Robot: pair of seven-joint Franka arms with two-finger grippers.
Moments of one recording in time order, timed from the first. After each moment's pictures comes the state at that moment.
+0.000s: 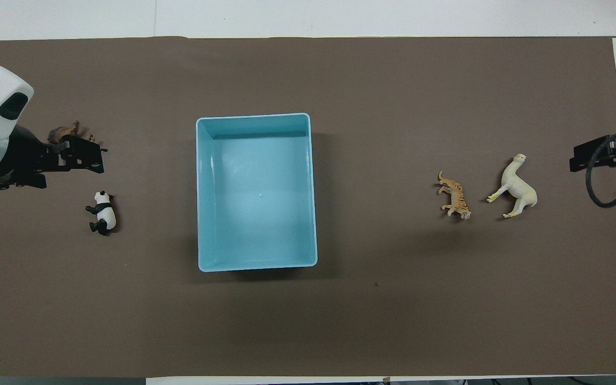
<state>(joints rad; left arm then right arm) -0.08 -0.03 -0.06 -1.70 -0.04 1.65 -0.31 -0.05 0.00 -0.04 -1.66 -0.01 1.62 -0.01</state>
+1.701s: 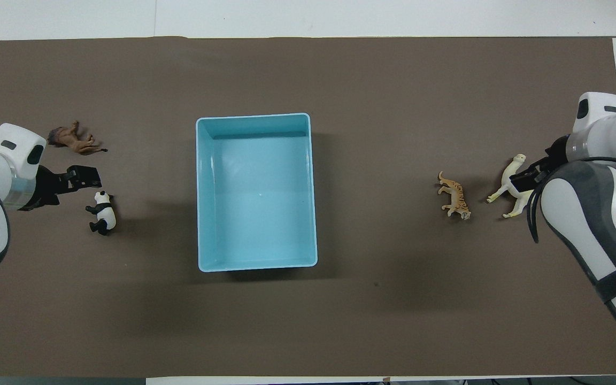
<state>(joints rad) 0.10 -0.02 -0.05 -2.25 -0.04 2.29 -0.24 -0.05 0.11 -0.04 -2.09 -0.01 2.22 -0.75</state>
